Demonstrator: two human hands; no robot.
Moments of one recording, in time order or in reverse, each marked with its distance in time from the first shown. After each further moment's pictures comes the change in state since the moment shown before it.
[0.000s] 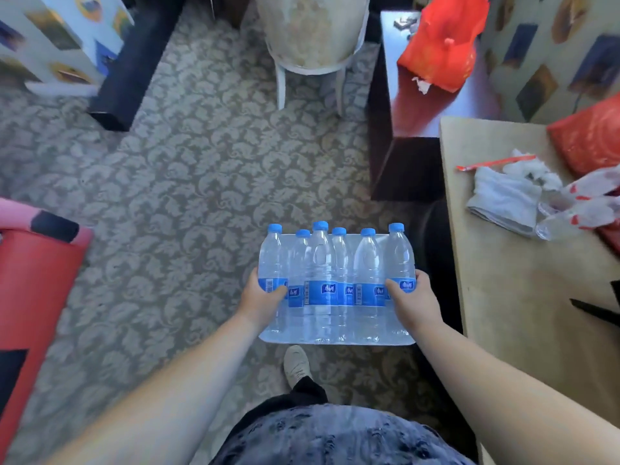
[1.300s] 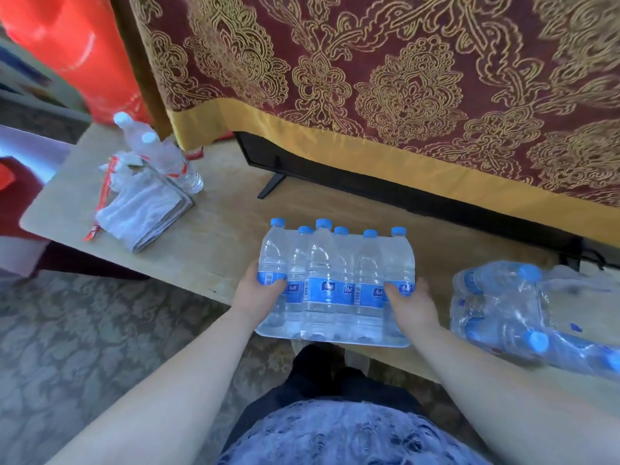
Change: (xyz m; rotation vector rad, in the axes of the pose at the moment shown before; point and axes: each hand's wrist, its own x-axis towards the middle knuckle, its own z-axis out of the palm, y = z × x) left_hand -0.152 0.072 0.496 0.978 -0.957 0.459; right_hand -0.120 0.365 -0.221 0.686 0.747 0.871
